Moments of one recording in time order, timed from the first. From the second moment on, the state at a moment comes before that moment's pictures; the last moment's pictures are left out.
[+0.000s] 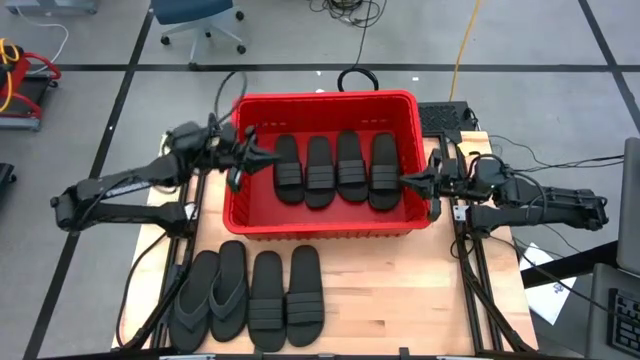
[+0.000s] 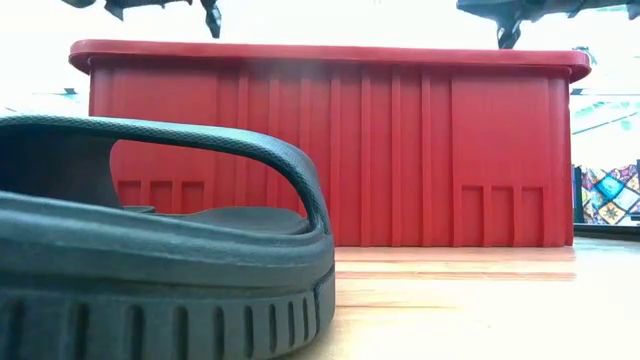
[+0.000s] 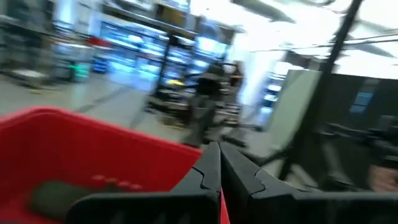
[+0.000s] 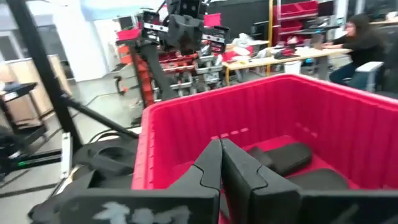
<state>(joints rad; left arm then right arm) 0.41 0.92 0.77 0.29 0.49 -0.35 -0.10 0.52 0.56 -0.05 0.04 0.15</state>
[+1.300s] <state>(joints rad) -0.07 0.68 0.99 -0.66 0.07 -0.03 0.25 1.54 1.26 -0.03 -0.19 0.35</state>
